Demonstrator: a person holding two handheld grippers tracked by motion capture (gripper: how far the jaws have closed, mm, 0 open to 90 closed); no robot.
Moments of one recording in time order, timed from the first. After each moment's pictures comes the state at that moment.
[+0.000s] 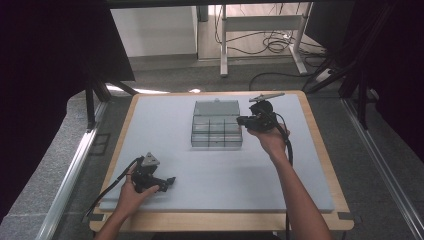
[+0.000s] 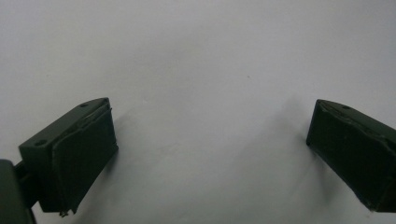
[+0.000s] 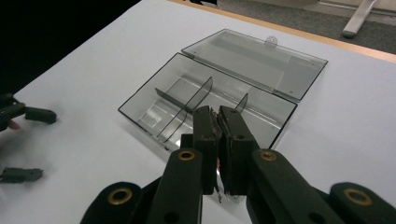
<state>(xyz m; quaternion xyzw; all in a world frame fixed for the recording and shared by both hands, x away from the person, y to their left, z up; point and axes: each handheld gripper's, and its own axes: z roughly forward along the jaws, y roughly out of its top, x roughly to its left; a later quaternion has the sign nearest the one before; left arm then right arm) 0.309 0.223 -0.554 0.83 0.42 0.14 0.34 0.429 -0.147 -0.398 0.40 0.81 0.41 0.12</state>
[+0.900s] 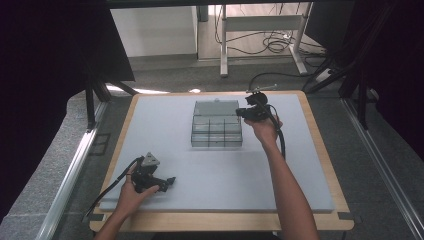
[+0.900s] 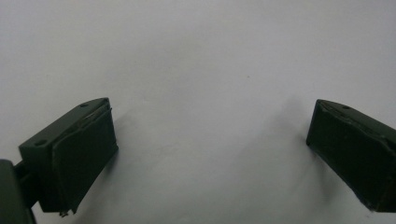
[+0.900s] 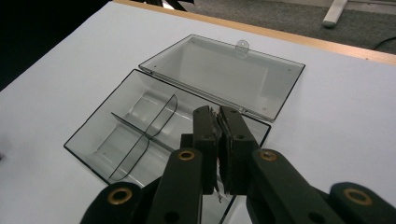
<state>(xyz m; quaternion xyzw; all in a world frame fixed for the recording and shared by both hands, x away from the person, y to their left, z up) 0.309 0.223 -0.554 0.83 0.42 0.14 0.35 0.481 -0.138 -0.419 0.44 0.79 0.40 0.13</state>
